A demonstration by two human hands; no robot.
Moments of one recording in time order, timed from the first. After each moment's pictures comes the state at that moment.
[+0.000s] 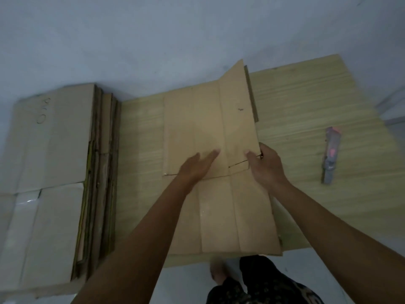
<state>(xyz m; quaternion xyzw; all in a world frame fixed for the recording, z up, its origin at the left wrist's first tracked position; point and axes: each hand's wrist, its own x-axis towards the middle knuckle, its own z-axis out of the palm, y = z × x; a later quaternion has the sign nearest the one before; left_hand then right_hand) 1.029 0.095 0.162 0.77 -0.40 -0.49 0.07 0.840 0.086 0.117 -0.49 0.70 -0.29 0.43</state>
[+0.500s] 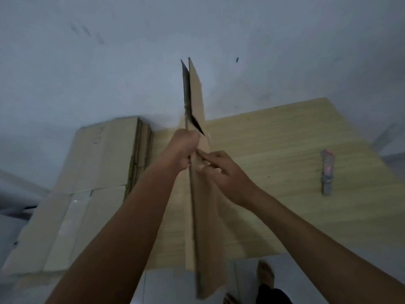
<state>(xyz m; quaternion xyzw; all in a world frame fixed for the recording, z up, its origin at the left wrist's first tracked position) 1.058 0.132 0.333 0.75 -0.35 -0.46 0.33 0.926 0.179 0.265 -0.64 0.42 -0.34 0.55</state>
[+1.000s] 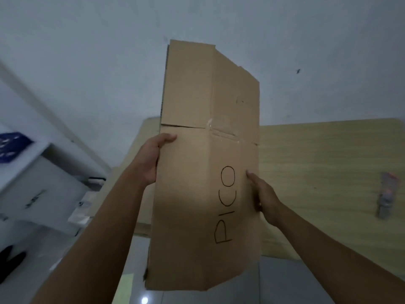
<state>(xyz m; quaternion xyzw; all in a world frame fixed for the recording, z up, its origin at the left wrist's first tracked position) 1.202 0.282 0.385 0.63 -0.24 -0.51 0.53 0.961 0.213 0.205 -0.38 0.51 -0.29 0.71</state>
